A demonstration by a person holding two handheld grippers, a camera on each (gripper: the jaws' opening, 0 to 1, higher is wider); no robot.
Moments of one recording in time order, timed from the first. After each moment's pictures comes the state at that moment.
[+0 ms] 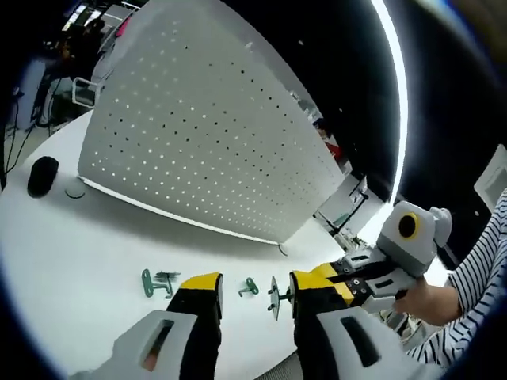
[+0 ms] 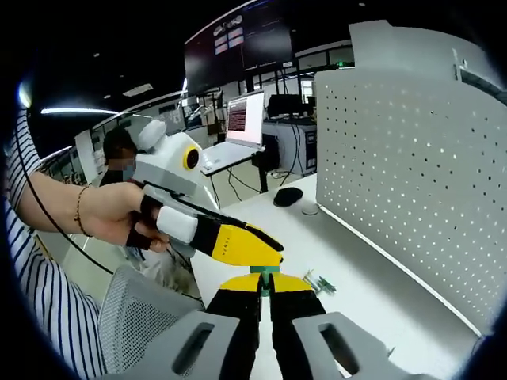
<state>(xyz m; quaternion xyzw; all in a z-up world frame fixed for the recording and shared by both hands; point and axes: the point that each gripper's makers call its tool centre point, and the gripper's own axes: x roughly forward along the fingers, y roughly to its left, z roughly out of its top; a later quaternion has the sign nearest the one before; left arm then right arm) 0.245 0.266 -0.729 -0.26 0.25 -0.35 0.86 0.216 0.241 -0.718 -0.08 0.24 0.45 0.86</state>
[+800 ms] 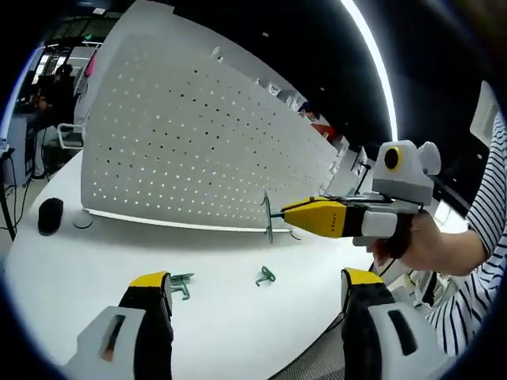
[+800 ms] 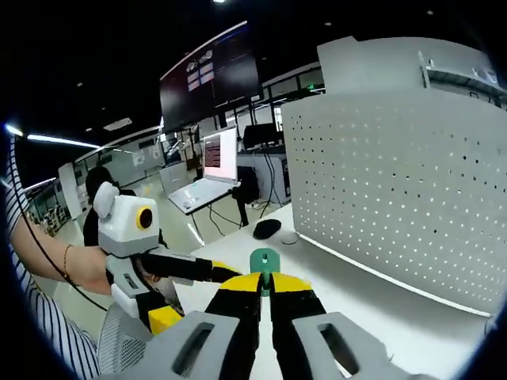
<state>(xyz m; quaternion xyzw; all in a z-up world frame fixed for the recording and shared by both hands) 0.219 0.256 -0.742 -0.16 0.22 -0.37 0.89 0.245 0.234 -0.690 0.01 0.18 0.39 0.90</state>
